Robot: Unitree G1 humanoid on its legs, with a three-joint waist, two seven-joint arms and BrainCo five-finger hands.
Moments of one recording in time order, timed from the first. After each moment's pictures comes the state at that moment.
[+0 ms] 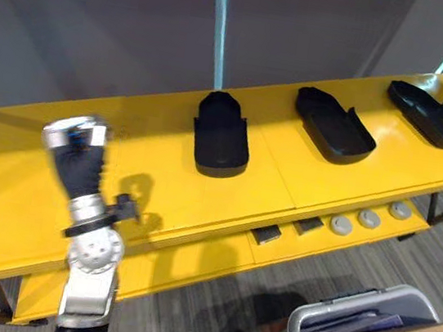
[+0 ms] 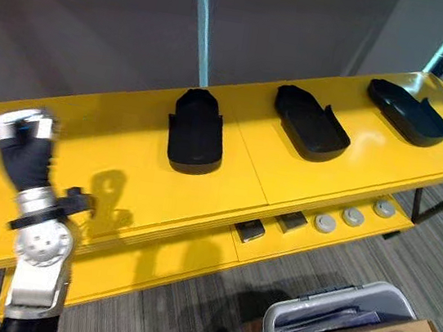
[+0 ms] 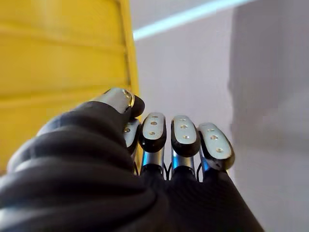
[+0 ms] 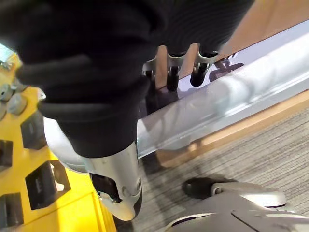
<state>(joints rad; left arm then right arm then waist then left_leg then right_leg) 0.21 -0.02 0.39 -0.42 -0.03 -0.27 0.58 0.15 -0.08 -0.19 1.03 -0.05 -0.05 -0.22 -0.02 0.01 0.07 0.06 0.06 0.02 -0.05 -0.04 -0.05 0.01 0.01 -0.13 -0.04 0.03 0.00</state>
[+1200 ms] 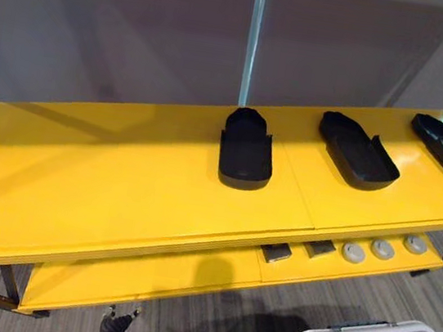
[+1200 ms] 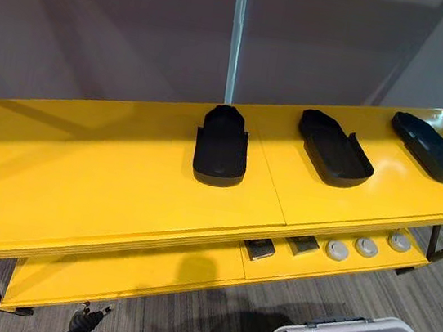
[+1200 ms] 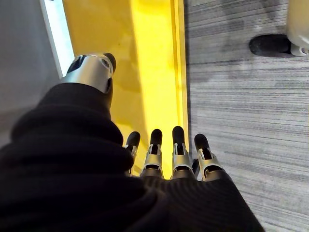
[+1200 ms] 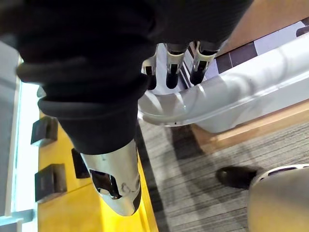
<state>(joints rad) 0.16 0.03 0.20 0.92 0.10 -0.04 0.26 0.08 -0.04 -0.20 0.97 -0.07 -0.03 -0.23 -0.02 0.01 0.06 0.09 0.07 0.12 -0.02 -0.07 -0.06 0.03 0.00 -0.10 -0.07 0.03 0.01</state>
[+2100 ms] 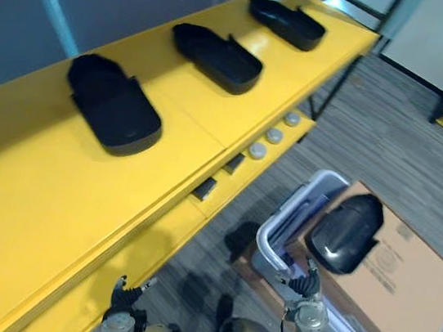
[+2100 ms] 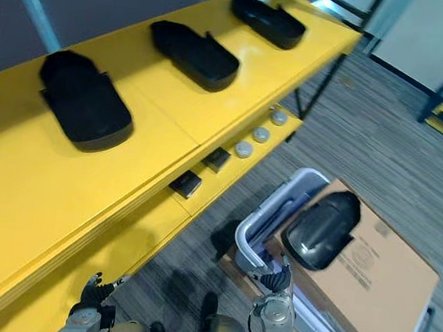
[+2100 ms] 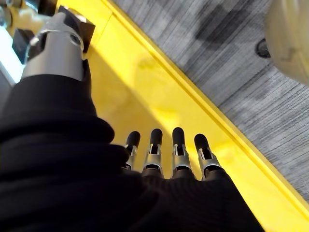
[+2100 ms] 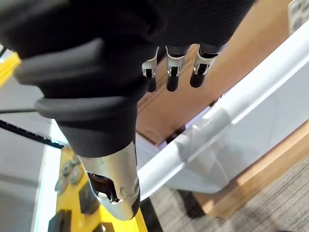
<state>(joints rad) 0.09 0.03 0.20 0.90 0.10 -0.03 0.27 0.06 -0.01 -0.06 0.62 -0.35 -0.01 -0.31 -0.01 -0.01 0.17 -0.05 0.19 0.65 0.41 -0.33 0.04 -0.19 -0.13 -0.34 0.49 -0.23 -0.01</state>
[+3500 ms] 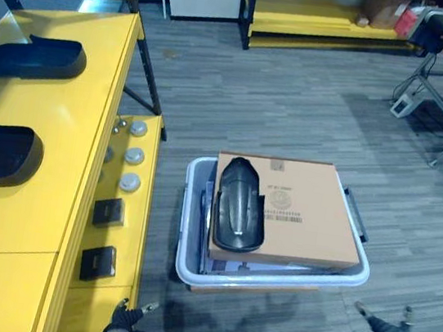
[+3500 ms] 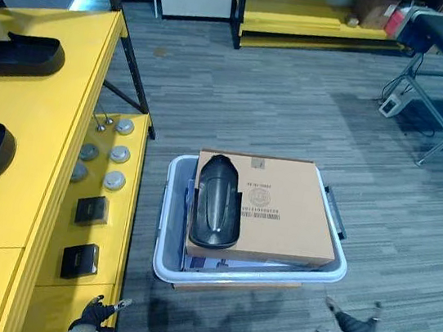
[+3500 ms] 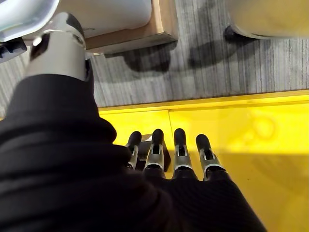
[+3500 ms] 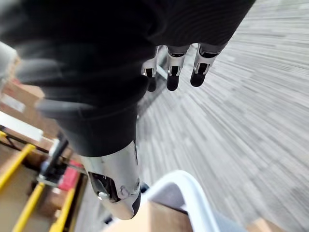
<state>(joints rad) 0.11 0.02 0.17 0.95 0.13 0.02 0.24 0.27 -0.01 -0.52 0.04 -0.13 -0.01 -0.46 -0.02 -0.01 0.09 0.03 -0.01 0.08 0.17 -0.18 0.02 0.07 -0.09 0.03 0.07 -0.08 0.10</state>
